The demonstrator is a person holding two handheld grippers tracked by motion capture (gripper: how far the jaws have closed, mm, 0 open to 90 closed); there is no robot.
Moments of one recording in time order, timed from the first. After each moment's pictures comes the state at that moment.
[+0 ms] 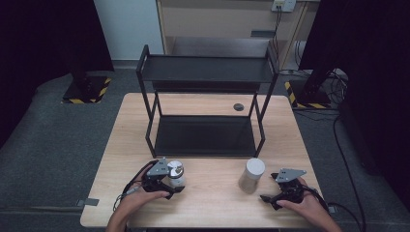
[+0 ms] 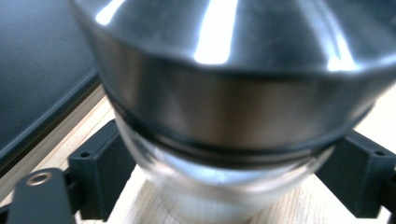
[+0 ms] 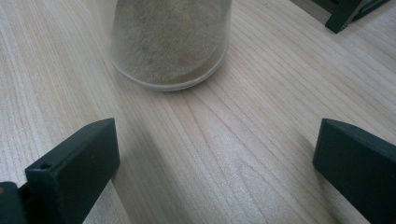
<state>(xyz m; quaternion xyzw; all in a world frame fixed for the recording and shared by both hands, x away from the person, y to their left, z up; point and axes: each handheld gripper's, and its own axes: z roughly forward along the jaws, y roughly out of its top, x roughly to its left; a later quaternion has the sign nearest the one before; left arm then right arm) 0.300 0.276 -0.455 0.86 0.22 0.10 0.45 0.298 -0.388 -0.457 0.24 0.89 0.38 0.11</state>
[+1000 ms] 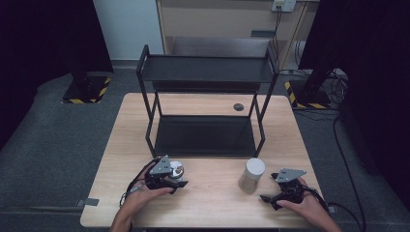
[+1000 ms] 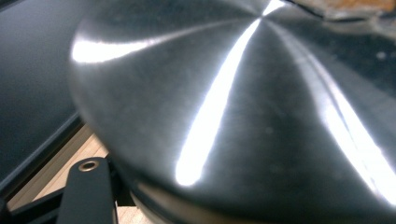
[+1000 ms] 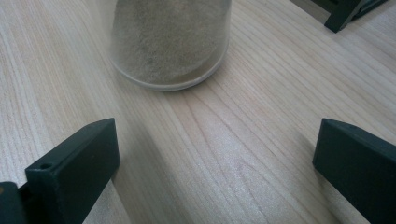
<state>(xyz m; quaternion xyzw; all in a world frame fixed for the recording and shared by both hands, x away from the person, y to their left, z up) 0.303 0.270 -0.454 0.86 0.21 0.11 0.45 0.297 -0.388 -0.457 0.25 0.88 0.38 0.11</state>
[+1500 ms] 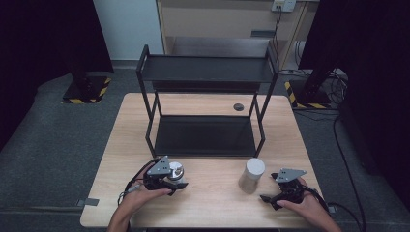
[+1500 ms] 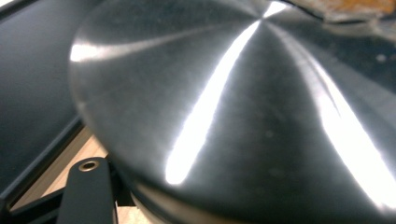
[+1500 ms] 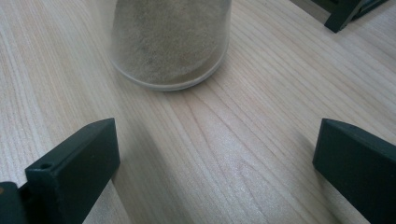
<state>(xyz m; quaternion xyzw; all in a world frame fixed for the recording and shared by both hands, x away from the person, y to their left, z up) 0.303 0.272 -0.443 0.87 0.18 0.10 0.46 0.297 -0.388 -0.457 0.25 0.88 0.38 0.11</state>
